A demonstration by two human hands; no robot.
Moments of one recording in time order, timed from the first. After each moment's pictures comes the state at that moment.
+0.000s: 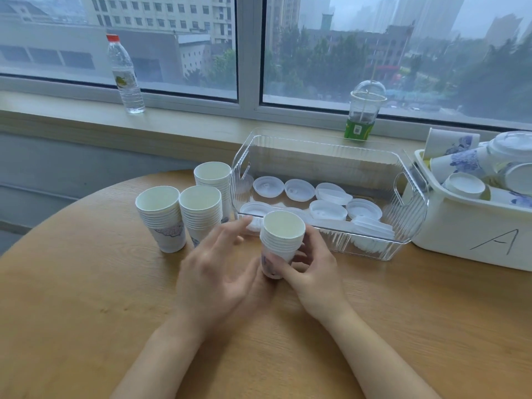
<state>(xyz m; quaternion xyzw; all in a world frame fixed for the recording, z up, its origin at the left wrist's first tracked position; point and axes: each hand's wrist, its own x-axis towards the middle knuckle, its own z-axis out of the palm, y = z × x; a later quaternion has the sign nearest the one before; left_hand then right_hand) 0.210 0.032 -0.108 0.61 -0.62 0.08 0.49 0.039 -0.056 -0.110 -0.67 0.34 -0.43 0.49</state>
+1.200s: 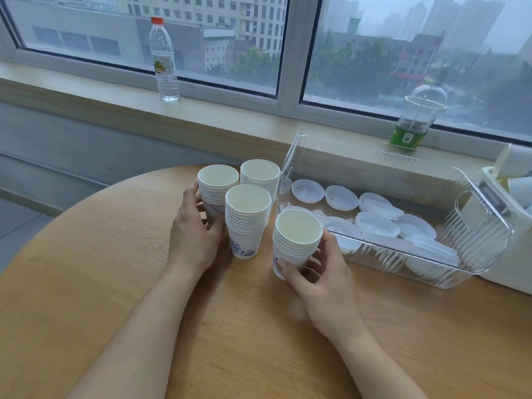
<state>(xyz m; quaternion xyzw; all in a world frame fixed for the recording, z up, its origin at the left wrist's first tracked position) 0.338 -0.014 -0.130 0.72 -0.40 -0.03 0.57 0.097 -0.050 -0.124 -0.70 0.36 -0.41 0.46</state>
